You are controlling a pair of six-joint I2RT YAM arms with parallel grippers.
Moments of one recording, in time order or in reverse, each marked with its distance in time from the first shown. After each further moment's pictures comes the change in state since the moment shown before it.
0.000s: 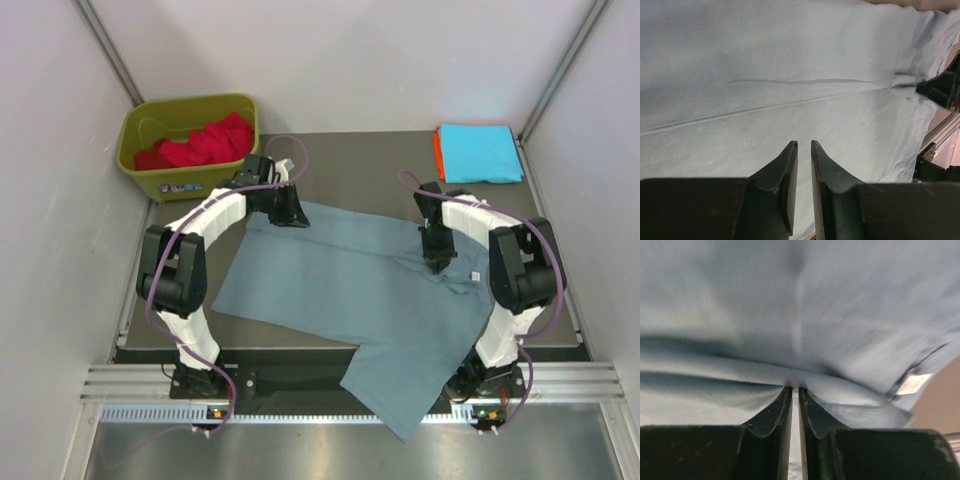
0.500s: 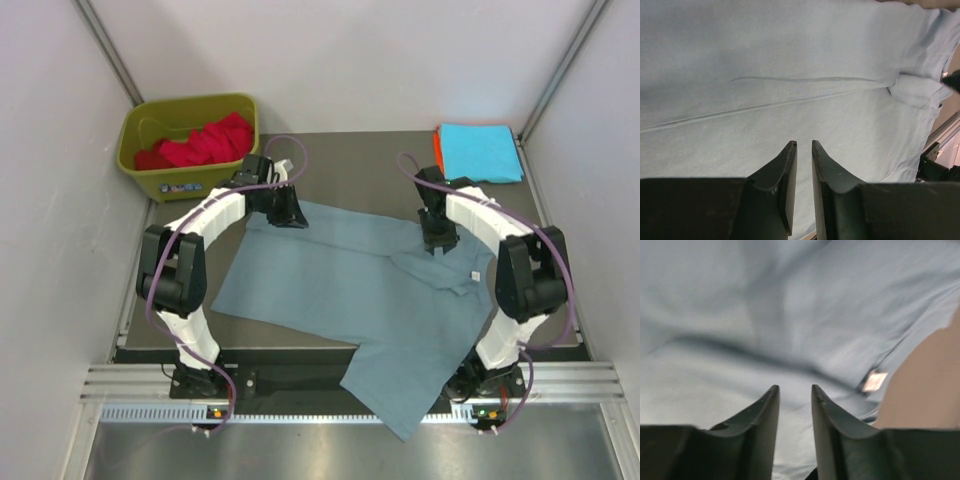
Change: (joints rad) left arm 0.005 0.000 0.000 -0.016 -0.007 0.014; right arm 0.002 -0.016 0.158 -0.045 0.114 -0.080
